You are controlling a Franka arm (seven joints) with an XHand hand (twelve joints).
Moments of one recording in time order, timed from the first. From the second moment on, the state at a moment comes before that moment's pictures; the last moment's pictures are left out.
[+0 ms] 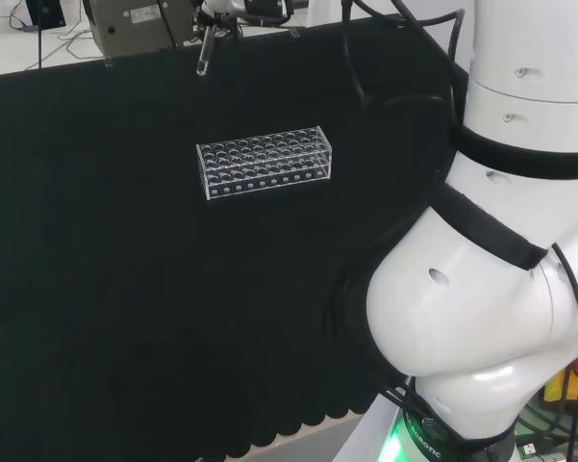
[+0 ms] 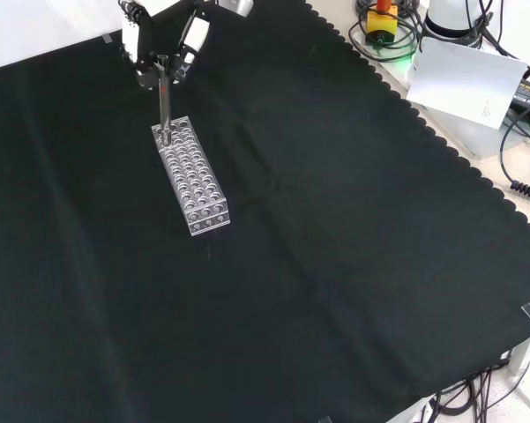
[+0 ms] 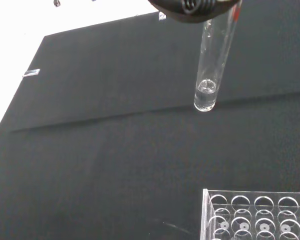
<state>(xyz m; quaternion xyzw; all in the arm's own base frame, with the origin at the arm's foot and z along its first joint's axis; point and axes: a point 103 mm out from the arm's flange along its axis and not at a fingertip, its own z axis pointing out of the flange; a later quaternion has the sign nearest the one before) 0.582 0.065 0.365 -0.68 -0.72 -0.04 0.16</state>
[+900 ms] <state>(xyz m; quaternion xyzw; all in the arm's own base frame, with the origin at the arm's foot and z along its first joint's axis) 0.556 -0.077 0.350 -0.76 -0.64 0.10 0.06</state>
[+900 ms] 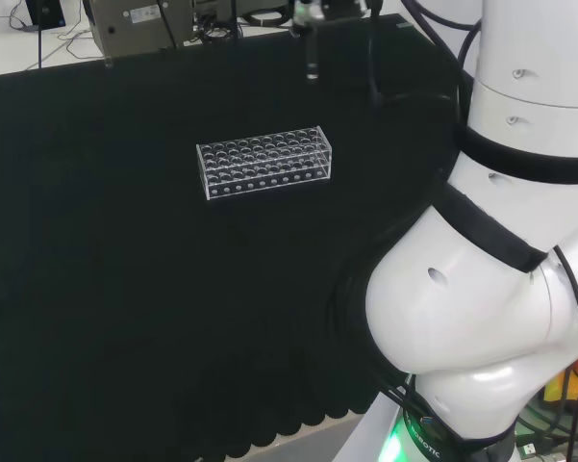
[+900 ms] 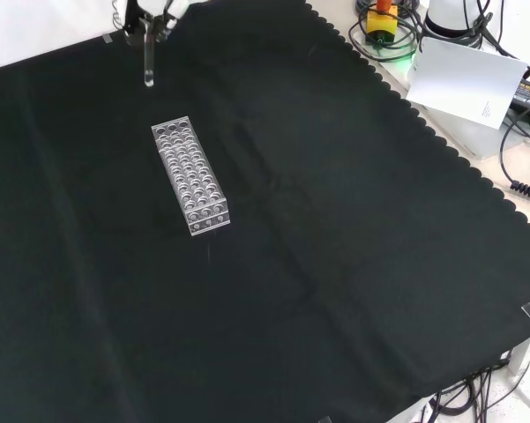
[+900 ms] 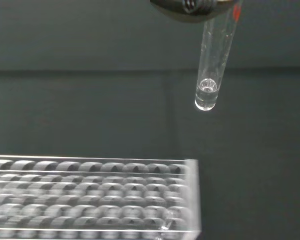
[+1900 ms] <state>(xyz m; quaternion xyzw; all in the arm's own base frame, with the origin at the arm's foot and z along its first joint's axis) 0.566 -0.068 0.347 -0.77 -0.63 0.07 0.10</state>
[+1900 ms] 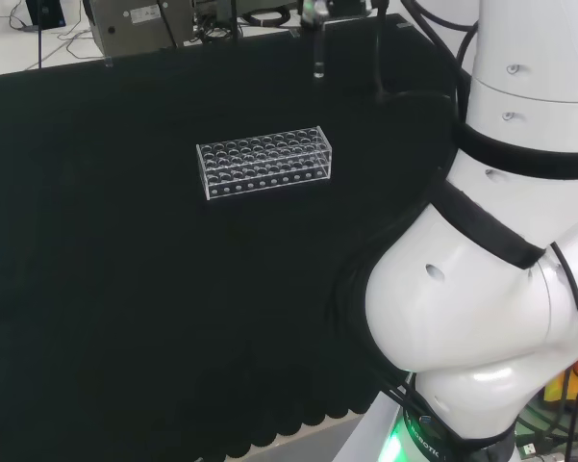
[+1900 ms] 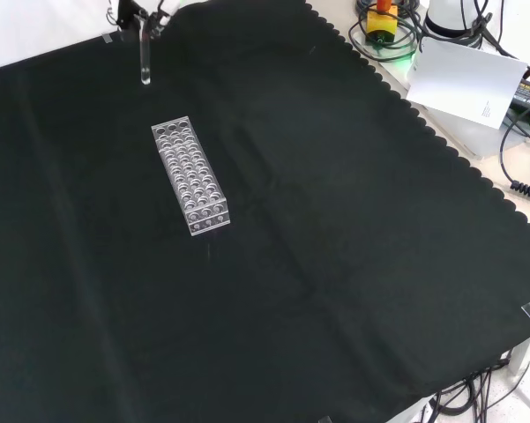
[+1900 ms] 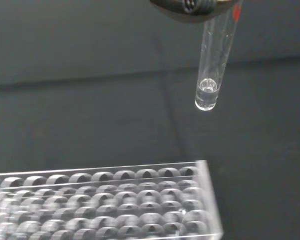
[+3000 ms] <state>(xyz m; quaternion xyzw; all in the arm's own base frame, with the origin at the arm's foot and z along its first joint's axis) 0.604 0.044 0.359 -0.69 -0.69 -0.06 0.22</state>
